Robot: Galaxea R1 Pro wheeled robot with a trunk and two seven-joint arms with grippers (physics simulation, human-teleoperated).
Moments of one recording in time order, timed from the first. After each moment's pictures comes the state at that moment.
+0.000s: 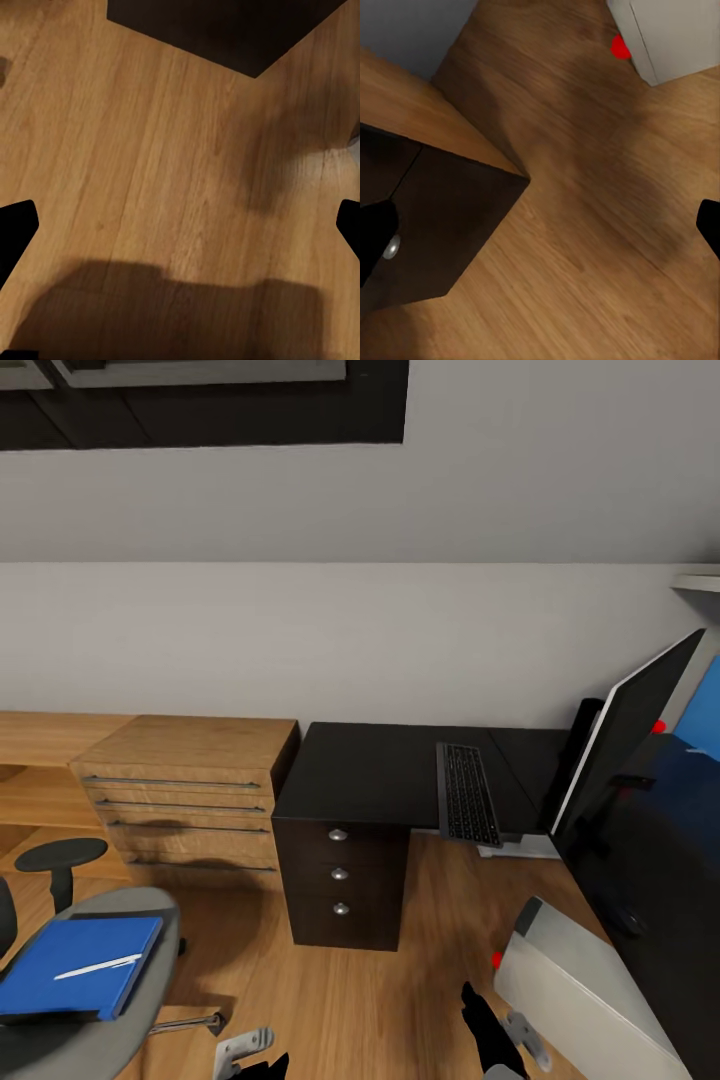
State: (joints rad) left arm 0.02 -0.07 -0.03 -1.07 0.28 0.31 -0.01; right arm -0.53 0.07 0.01 -0.01 -1.05 -0.43 0.19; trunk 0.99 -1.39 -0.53
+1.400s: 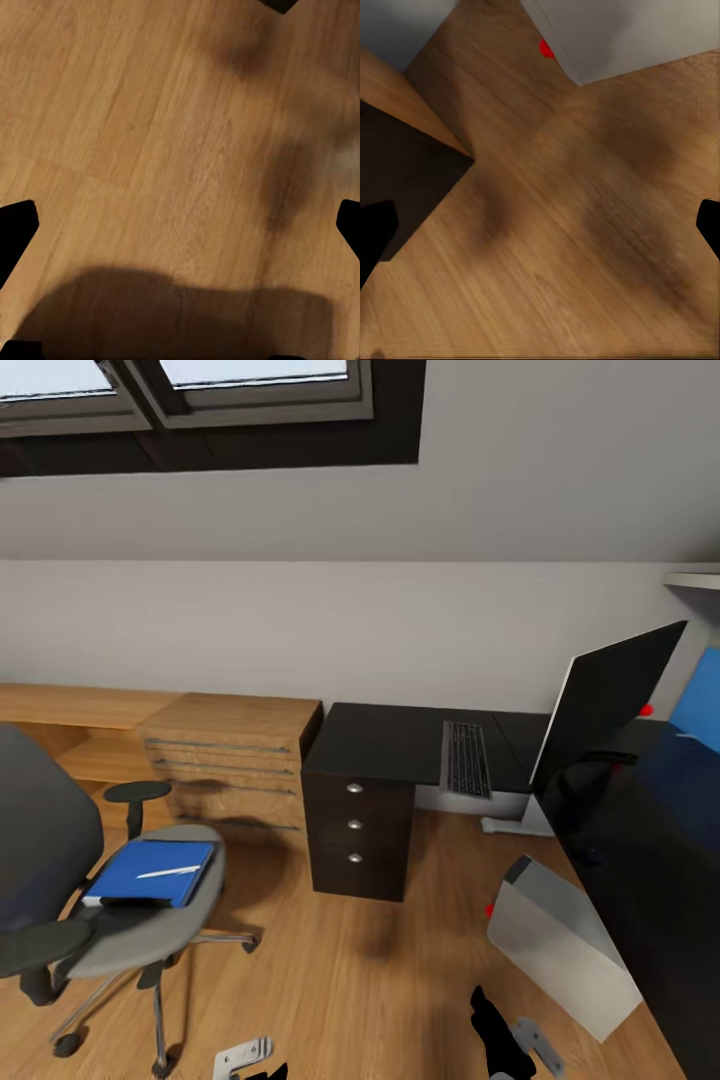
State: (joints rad) left arm 0.02 -0.07 -0.03 -1.02 0.28 0.27 -0.01; right arm -0.53 0.07 0.01 0.02 -1.03 -0.55 0.15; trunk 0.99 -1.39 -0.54
